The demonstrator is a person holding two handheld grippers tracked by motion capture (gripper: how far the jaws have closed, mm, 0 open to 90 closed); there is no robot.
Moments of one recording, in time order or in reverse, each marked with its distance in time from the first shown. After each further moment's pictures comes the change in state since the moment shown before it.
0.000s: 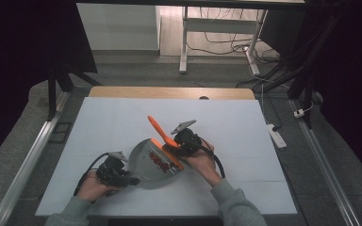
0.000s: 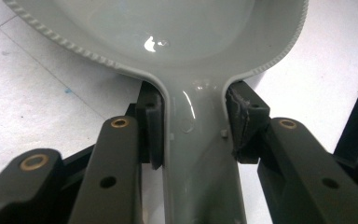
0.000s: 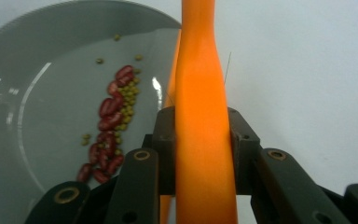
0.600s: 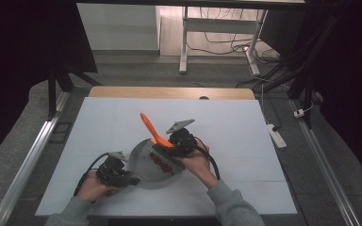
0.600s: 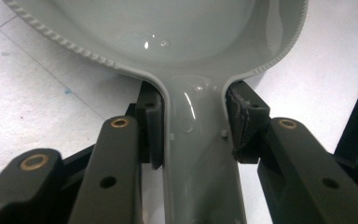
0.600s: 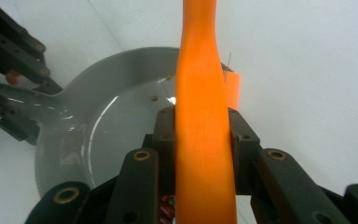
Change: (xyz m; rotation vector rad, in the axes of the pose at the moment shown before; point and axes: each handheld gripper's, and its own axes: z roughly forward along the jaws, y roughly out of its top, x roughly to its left) left arm 0.000 0.000 0.000 -0.004 0.000 0.001; right arm 0.017 0.014 -0.012 -0.095 0.096 0.009
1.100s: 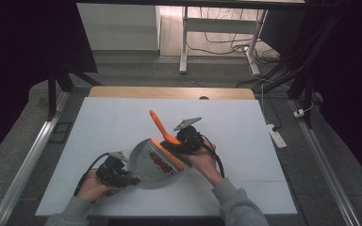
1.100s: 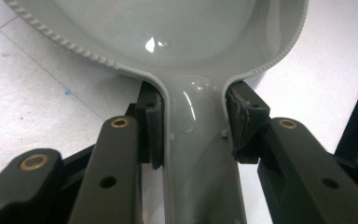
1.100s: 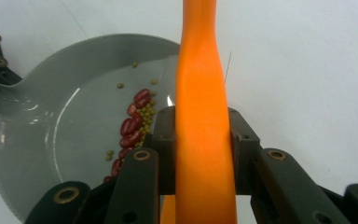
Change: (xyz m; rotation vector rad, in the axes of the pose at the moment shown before) left arm 0.000 0.000 0.000 -0.004 0.002 -0.001; right arm -0.020 -0.009 -0.005 0.021 -0.054 0.032
